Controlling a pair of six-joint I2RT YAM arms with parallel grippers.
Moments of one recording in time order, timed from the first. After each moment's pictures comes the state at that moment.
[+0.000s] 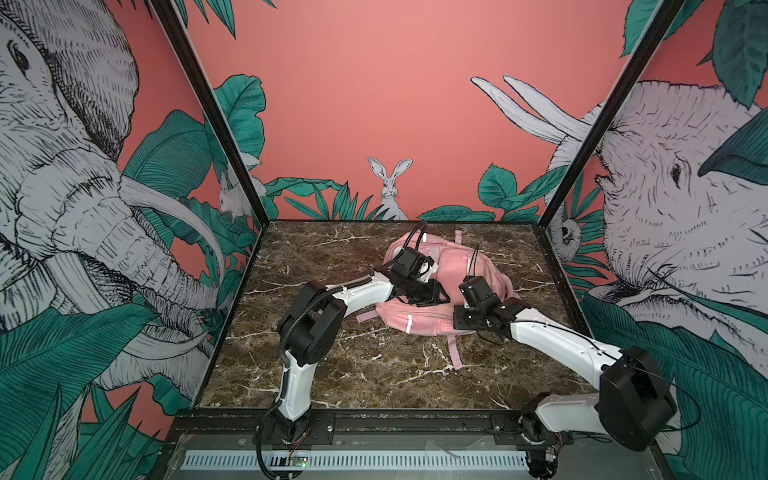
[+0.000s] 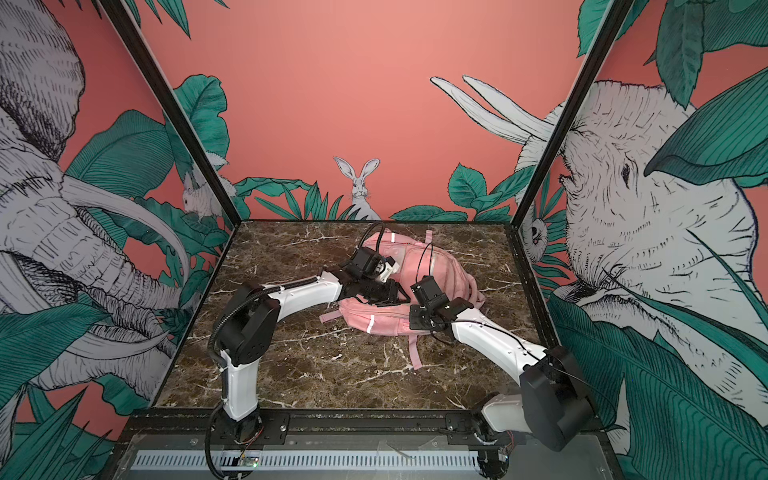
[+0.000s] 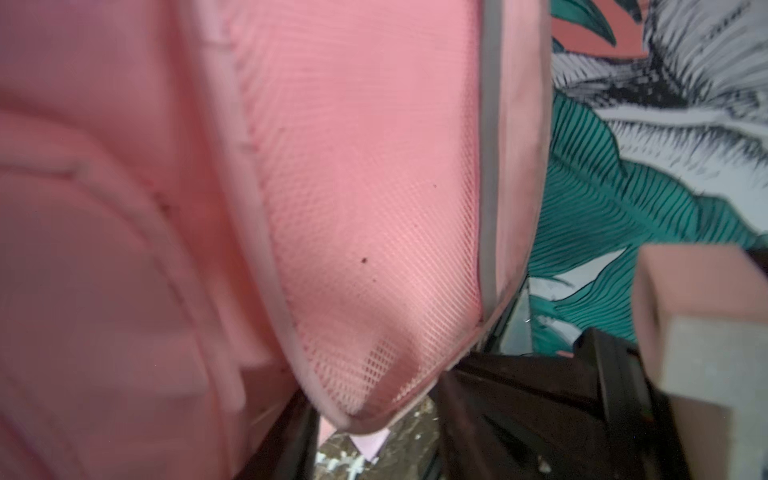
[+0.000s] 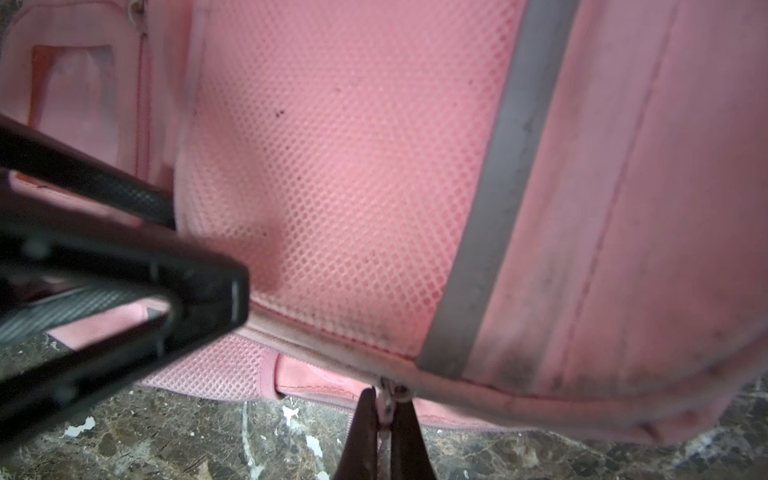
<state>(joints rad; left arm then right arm) -0.77 1.99 1.41 -0.26 0.61 -0.68 0.59 1.33 0.82 -0.55 0.07 0.51</state>
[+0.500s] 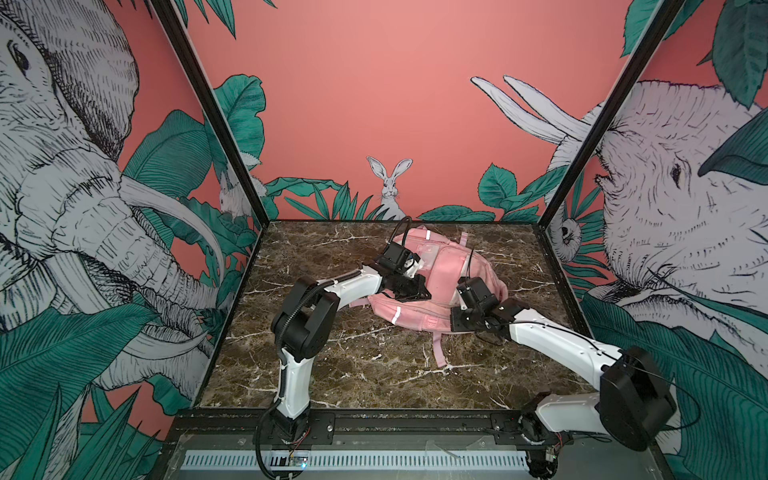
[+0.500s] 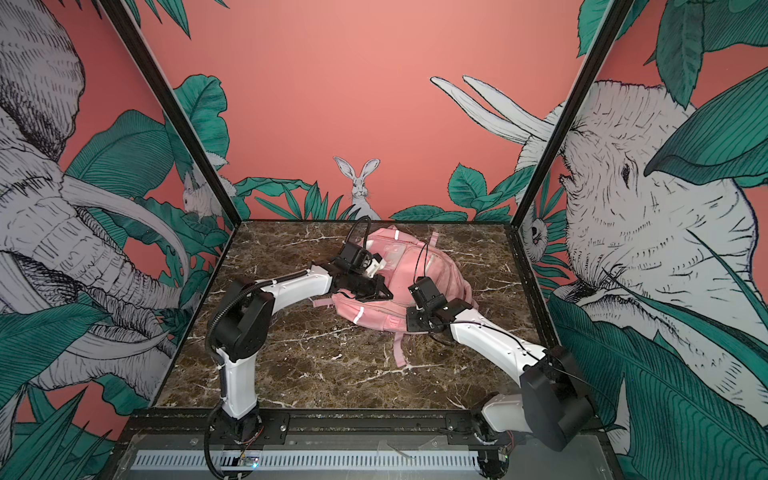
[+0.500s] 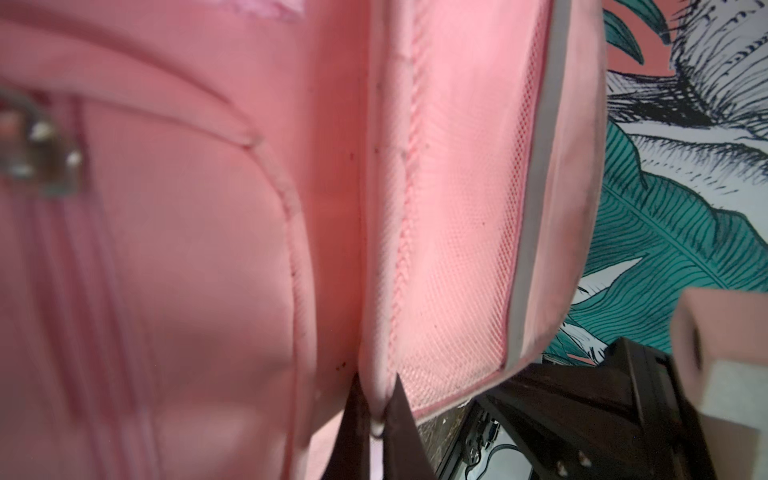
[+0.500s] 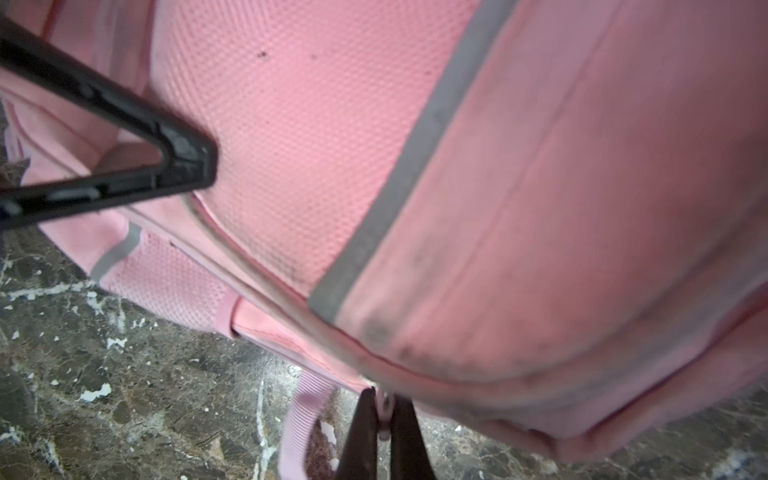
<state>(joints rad) -0.63 1.97 1.40 -0.37 0.64 -0.55 0.60 1.33 0.82 -0.53 0.04 0.47</state>
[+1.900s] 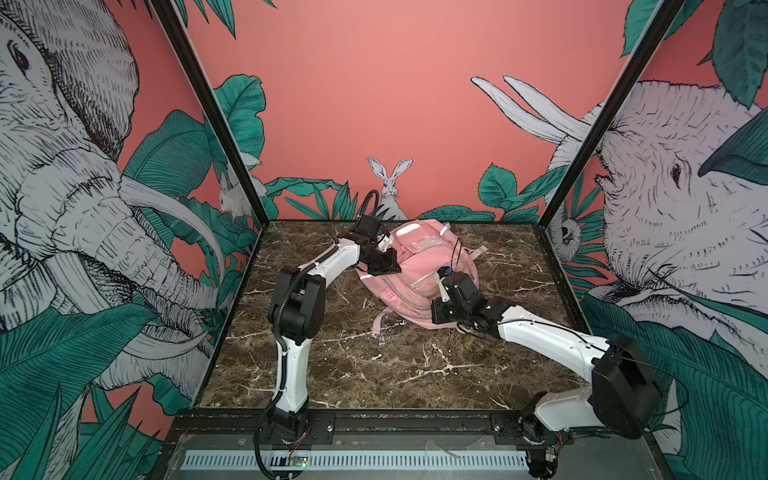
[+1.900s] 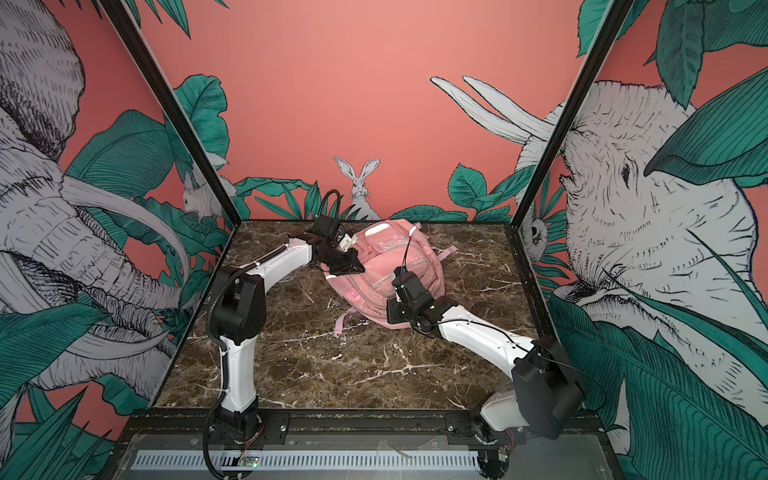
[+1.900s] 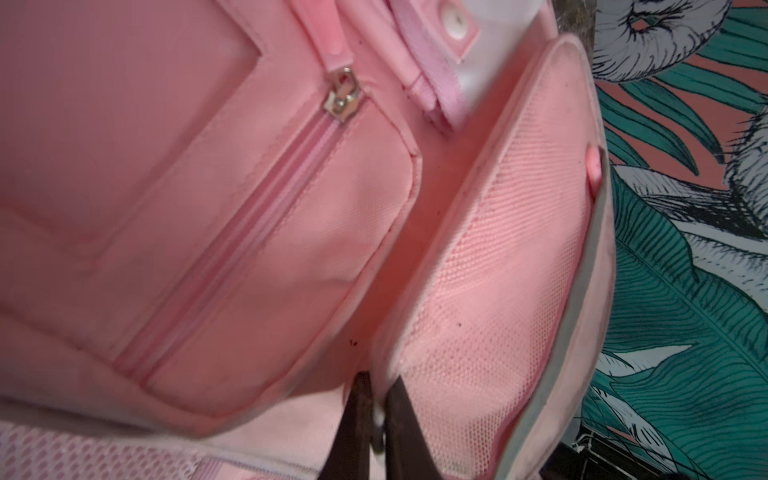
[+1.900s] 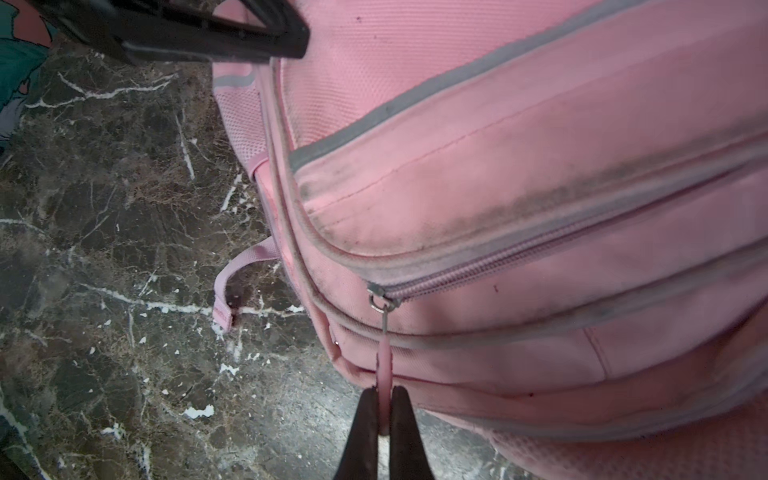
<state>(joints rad) -0.41 2.10 1.74 -0.69 0.55 -0.42 0.74 1.43 0.92 -0.36 0.01 0.45</state>
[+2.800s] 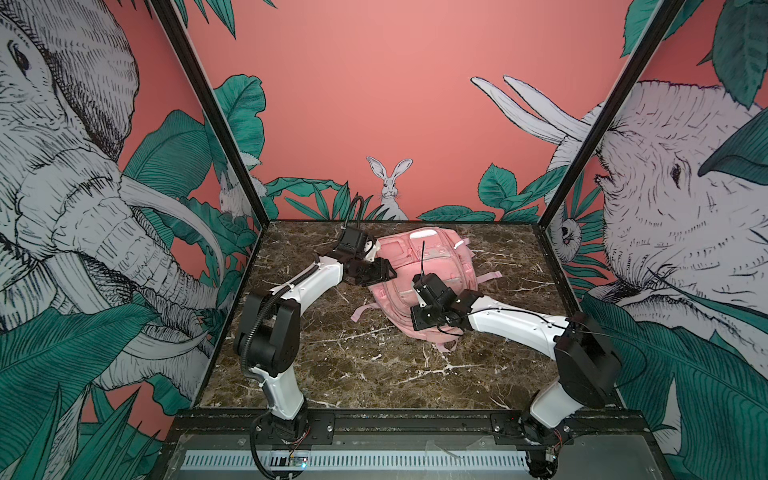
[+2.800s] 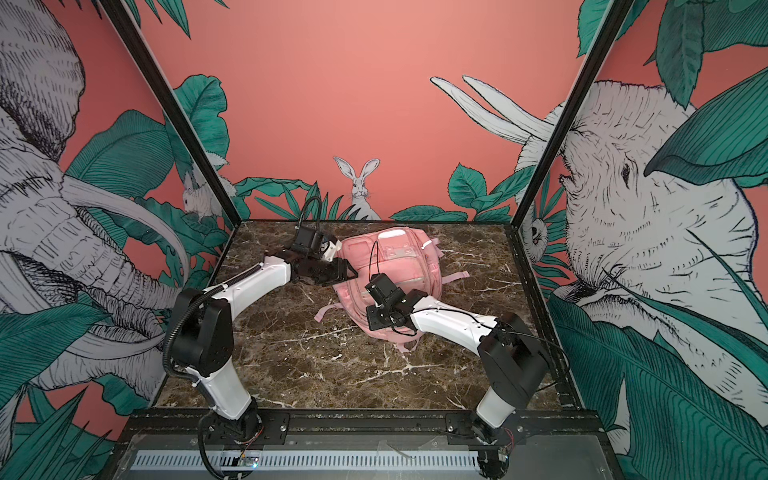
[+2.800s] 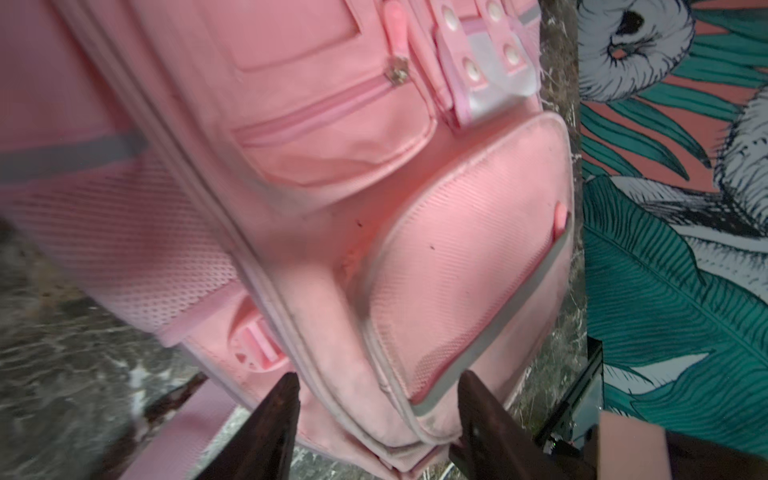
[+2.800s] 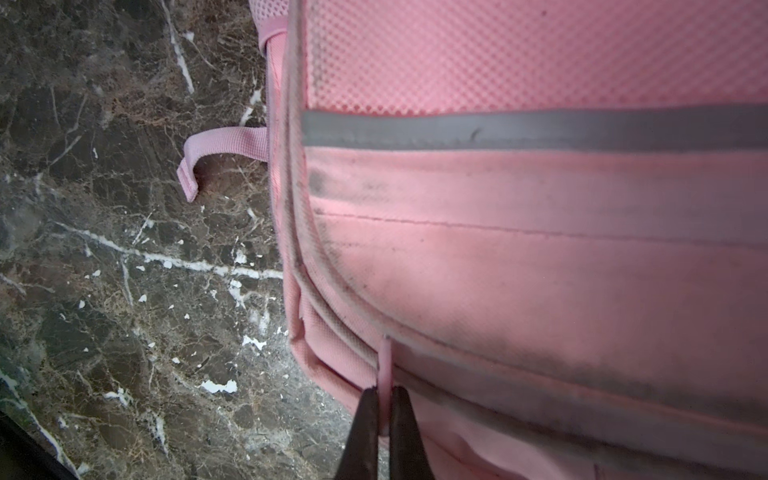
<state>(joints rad) -0.46 1.77 1.33 -0.52 0.51 -0.46 0.83 1.62 1.08 -0.48 -0.01 0.46</state>
